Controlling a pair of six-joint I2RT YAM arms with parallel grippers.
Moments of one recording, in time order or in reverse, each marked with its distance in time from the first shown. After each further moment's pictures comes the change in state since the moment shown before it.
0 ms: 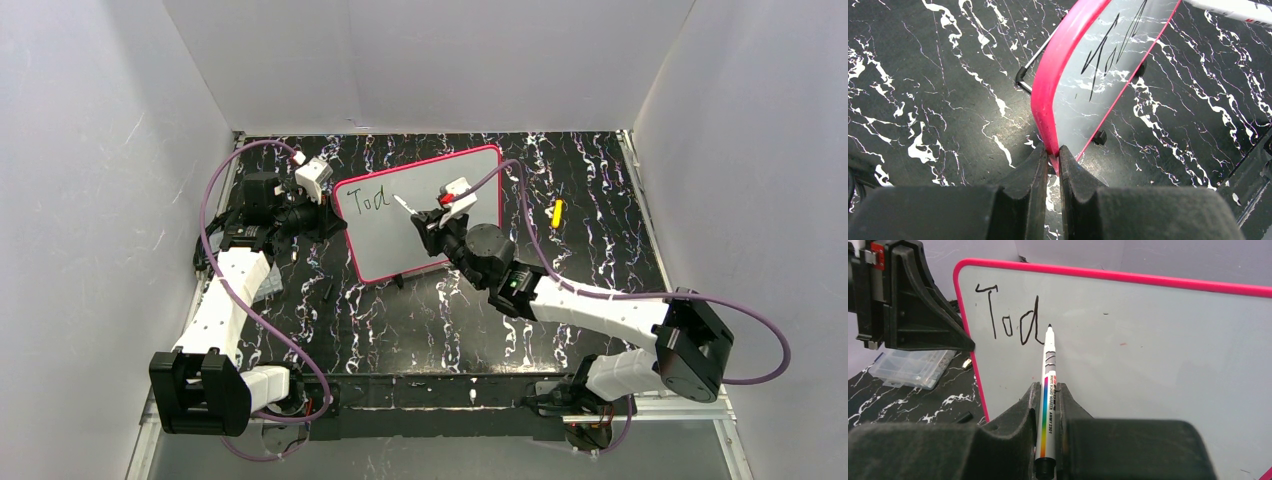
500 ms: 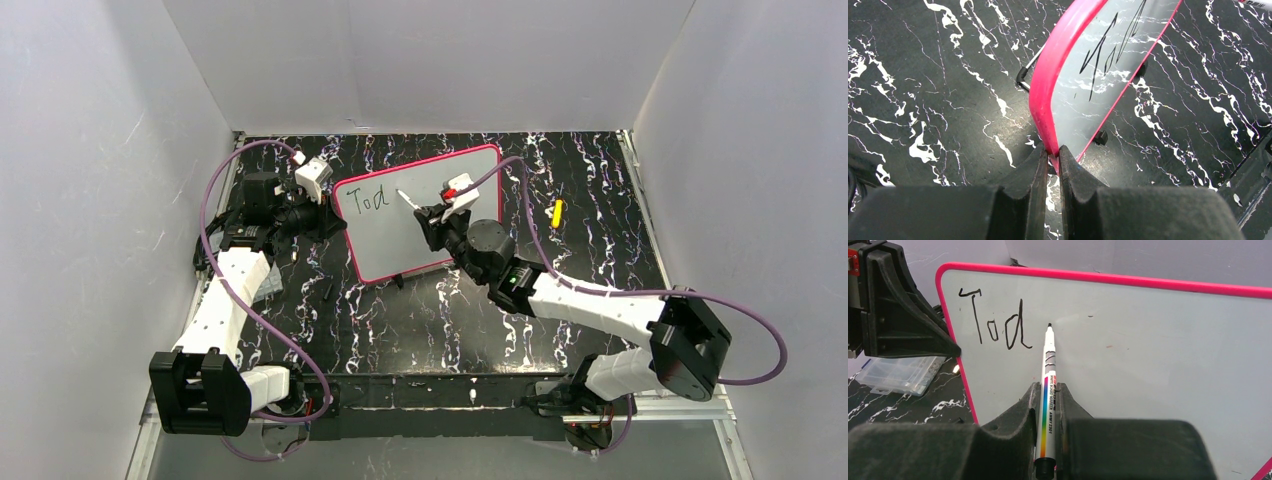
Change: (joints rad) left arm 0.000 0.000 0.000 0.000 -0.001 0.000; right arm -0.034 0.019 0.000 0.017 -0.005 -0.002
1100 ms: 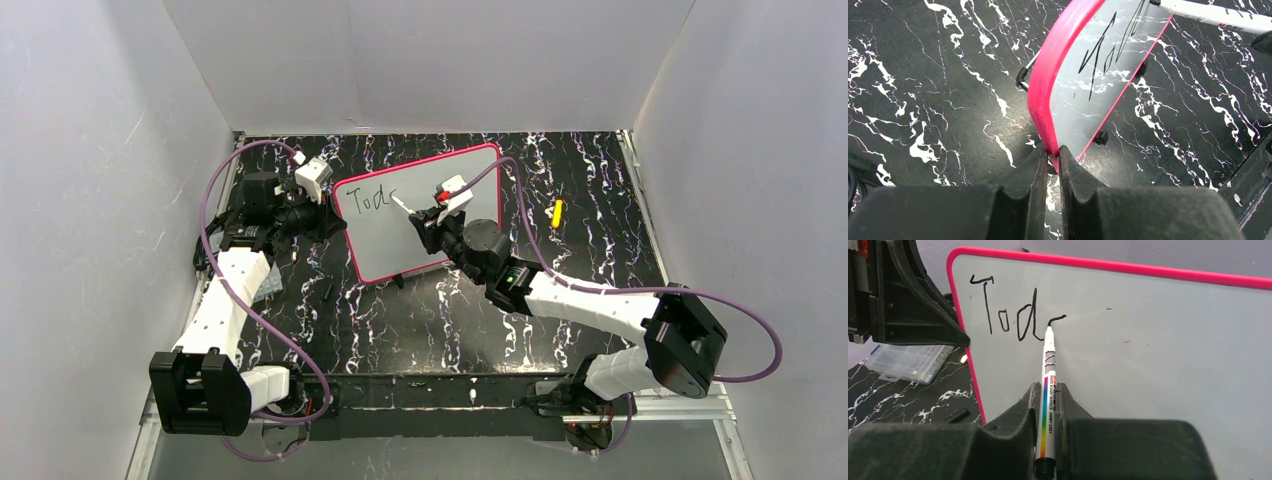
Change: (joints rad) left arm 0.000 0.000 0.000 0.000 -0.003 0.001; right arm -0.003 0.027 0.005 0.000 -0.059 0.000
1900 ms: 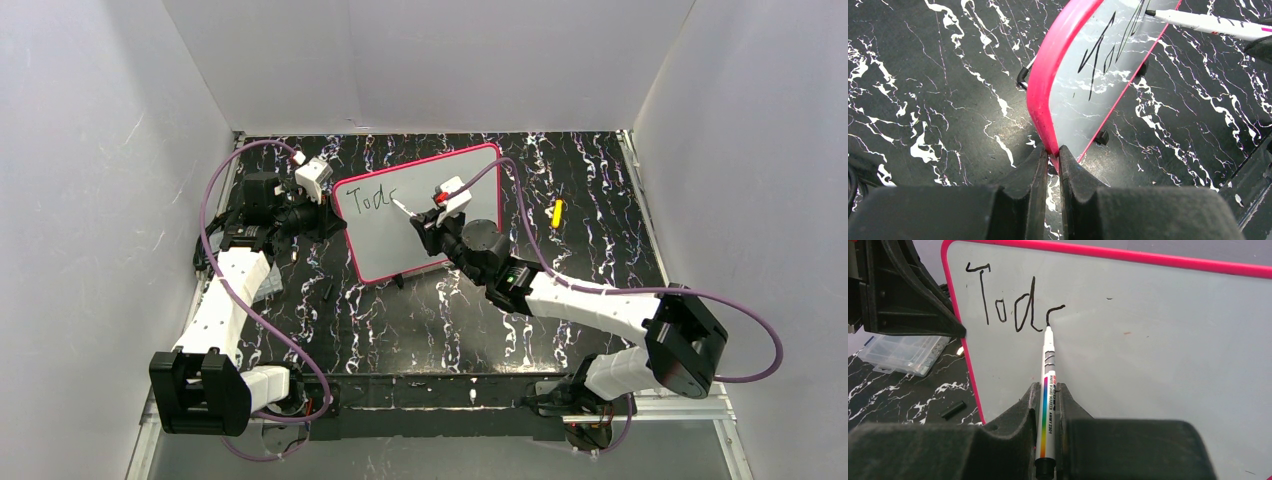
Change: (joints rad) left arm 0.000 0.000 0.000 0.000 -0.002 0.002; right arm 0.000 -0.003 0.000 -0.035 0.001 -0.003
